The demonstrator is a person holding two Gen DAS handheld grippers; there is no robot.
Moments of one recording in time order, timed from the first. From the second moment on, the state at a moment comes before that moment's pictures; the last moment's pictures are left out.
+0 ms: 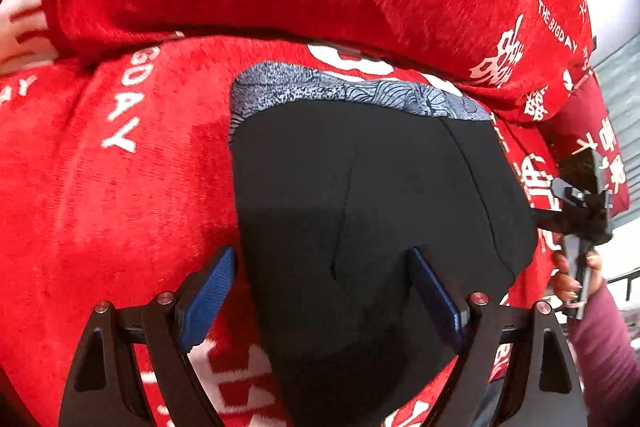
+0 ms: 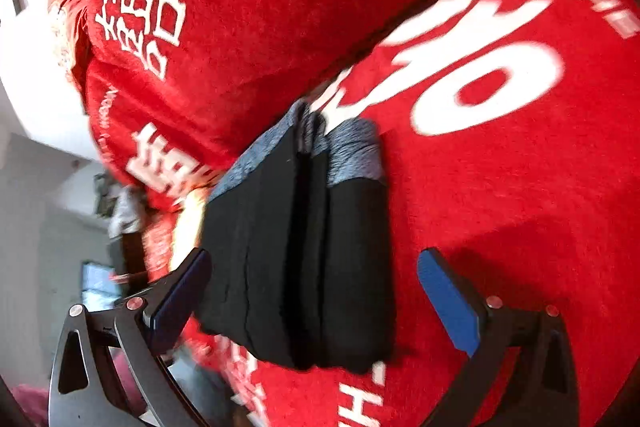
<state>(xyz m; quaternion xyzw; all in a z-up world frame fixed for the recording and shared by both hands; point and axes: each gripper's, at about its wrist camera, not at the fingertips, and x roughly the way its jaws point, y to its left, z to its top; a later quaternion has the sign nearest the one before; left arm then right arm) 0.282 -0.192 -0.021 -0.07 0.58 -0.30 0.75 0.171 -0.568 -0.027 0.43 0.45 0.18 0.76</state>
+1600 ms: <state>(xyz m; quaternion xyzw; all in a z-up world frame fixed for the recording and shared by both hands) 0.189 -0.059 0.047 -0.09 0.52 -0.26 0.81 0.141 -0.401 0.021 0.45 0.48 0.27 0.70</state>
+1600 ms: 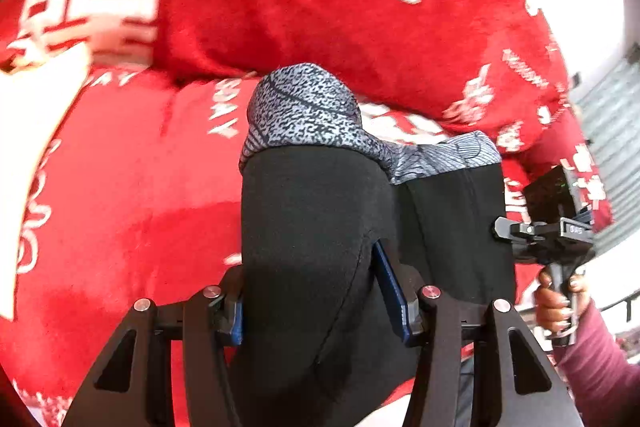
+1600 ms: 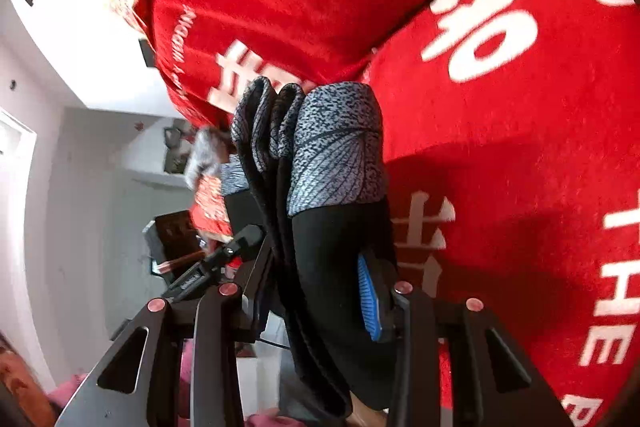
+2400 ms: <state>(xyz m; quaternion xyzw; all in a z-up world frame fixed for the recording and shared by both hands) 0.156 -0.065 0.000 0.04 0.50 -0.12 0.86 0.108 -0.317 0.045 0.24 0.49 0.10 0.83</state>
